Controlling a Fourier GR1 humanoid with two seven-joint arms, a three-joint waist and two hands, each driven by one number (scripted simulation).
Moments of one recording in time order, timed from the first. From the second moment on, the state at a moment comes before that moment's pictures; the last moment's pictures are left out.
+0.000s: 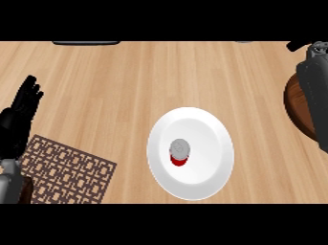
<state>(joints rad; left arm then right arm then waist) -0.15 0.31 0.11 -1.53 0.03 0.08 0.12 -0.95 -0.37 -0.12 -0.97 1.32 -0.17 1.06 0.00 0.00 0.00</state>
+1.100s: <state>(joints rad) -0.16 0.27 0.11 -1.53 0.00 0.07 0.13 -0.71 -0.57 -0.45 -0.61 1.02 -0.39 0.72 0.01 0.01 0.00</state>
